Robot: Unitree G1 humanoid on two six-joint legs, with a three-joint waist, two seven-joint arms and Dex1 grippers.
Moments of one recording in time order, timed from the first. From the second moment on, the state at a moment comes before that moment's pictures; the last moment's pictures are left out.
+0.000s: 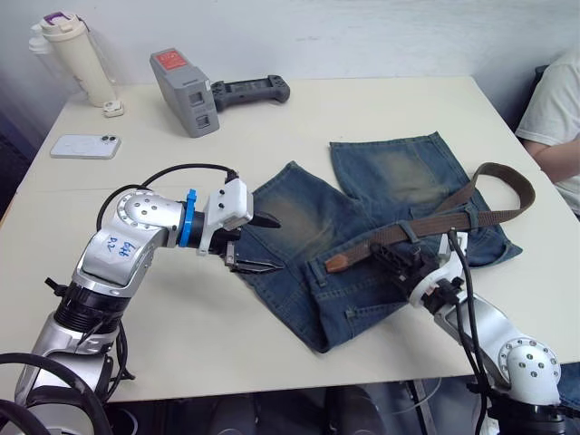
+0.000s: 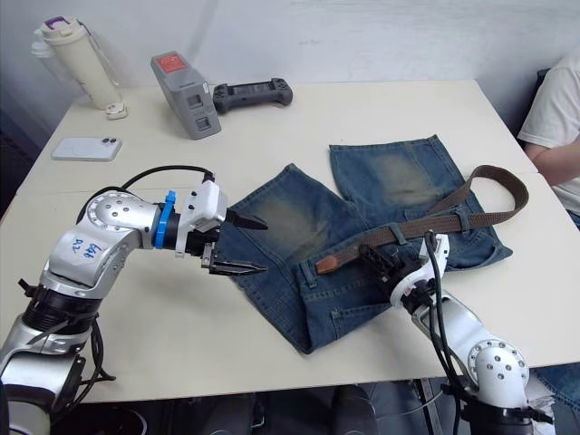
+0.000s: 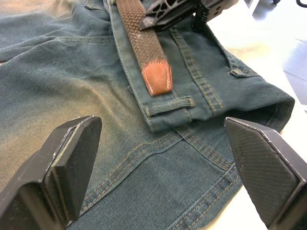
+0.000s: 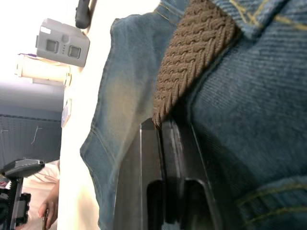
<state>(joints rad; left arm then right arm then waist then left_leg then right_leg) -0.66 0.72 -0.18 -0.15 -0.35 0.56 -1.15 -0.02 -0.44 -0.21 -0.37 1.73 0.69 -0.32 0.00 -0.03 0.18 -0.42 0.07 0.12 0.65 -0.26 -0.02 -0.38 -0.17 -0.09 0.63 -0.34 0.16</state>
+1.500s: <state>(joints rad) -0.66 0.73 -0.20 -0.15 -0.33 0.57 -1.15 -0.03 -0.44 -0.09 -0.47 1.27 0.66 -0.05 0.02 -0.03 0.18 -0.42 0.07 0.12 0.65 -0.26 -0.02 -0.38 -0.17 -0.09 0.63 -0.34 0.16</state>
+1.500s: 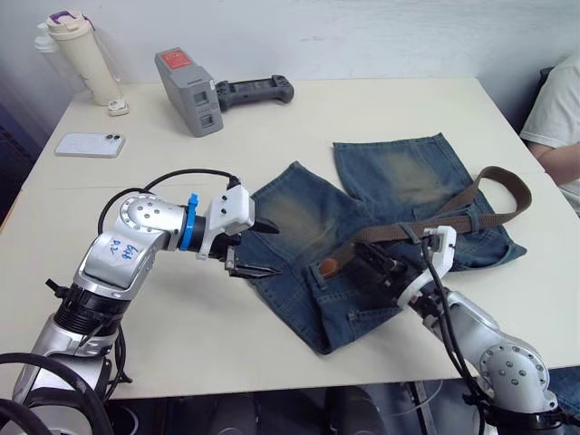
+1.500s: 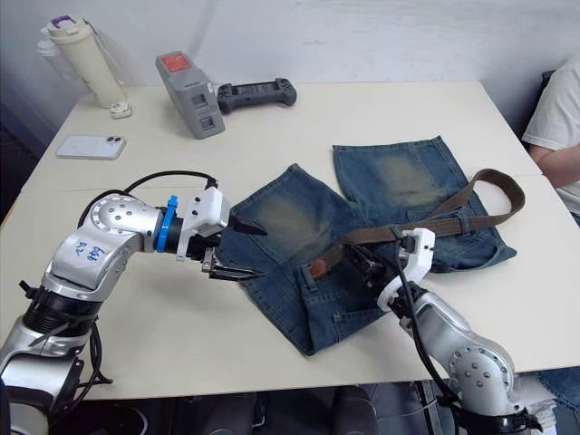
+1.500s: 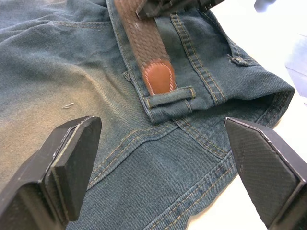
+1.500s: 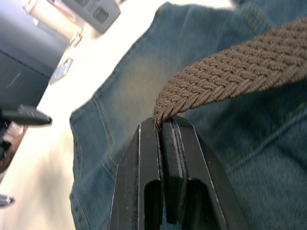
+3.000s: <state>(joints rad) -0.55 0.87 -0.21 -0.30 -0.50 0.98 -1.21 -0.13 -0.34 0.10 -0.54 0.94 0.96 0.01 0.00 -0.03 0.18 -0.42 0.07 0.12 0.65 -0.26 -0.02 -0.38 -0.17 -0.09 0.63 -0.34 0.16</state>
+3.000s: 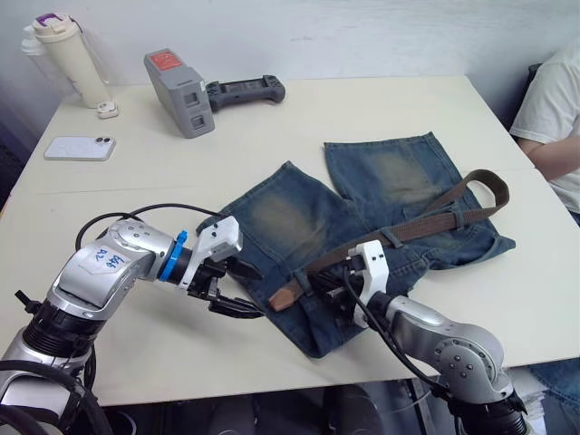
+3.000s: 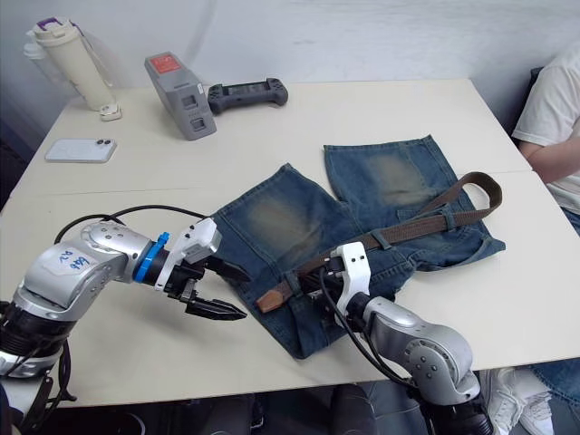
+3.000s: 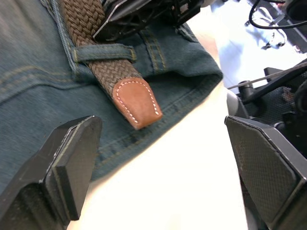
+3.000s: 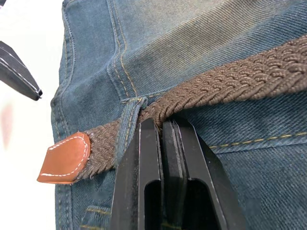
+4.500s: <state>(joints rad) -0.73 0.65 -0.35 -0.15 -0.57 1.34 -0.92 -0.10 -0.79 0.10 -0.82 0.68 1.08 0.23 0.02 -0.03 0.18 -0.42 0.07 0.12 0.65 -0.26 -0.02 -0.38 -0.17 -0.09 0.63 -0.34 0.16</state>
